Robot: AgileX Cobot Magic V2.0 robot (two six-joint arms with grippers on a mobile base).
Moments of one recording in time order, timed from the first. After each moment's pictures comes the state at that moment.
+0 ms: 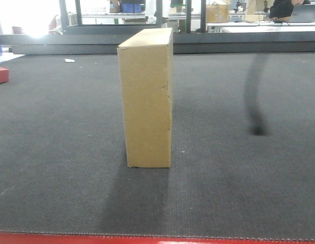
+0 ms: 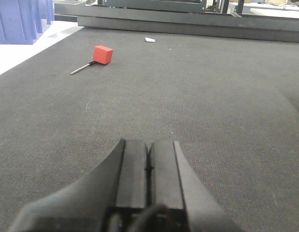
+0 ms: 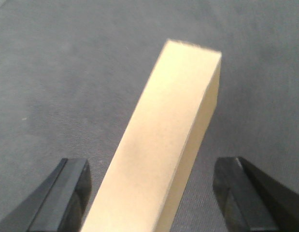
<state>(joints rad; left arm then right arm) -0.03 -0.01 0.03 -0.08 0.12 0.05 0.58 1.70 -1.79 -0.02 0.99 0.45</state>
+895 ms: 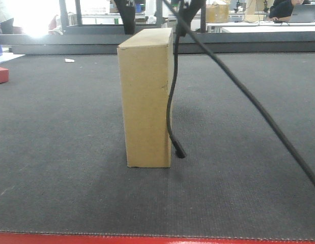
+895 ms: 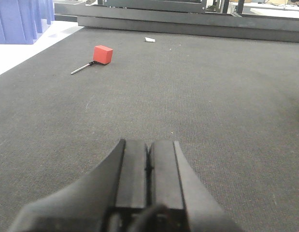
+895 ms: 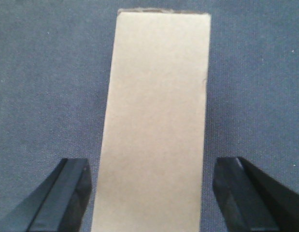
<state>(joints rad) -0.03 -0.01 0.03 -0.08 0.12 0.05 0.70 2.00 -2.03 -0.30 1.19 0.82</state>
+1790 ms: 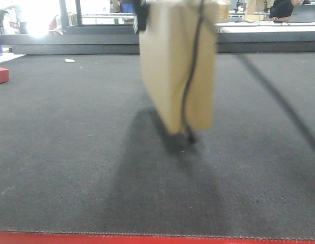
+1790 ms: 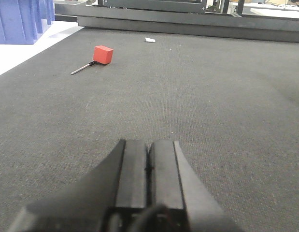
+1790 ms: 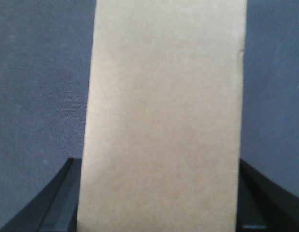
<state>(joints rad) -0.03 -0.01 0.03 -0.08 0.12 0.05 0.59 1.94 -2.03 -0.12 1.18 0.35</state>
